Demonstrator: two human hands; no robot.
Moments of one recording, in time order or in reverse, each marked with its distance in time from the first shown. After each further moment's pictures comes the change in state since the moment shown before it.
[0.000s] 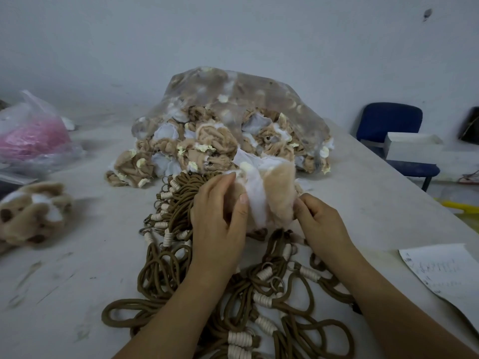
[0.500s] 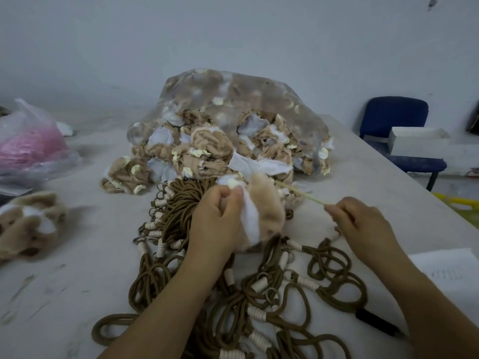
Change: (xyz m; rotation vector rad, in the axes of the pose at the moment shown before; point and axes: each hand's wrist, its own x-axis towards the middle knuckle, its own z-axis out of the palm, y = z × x) left_hand 0.026 0.007 0.013 -0.146 -0.089 -0.337; right_hand 0.008 0.048 -0.059 -0.324 0.044 0.001
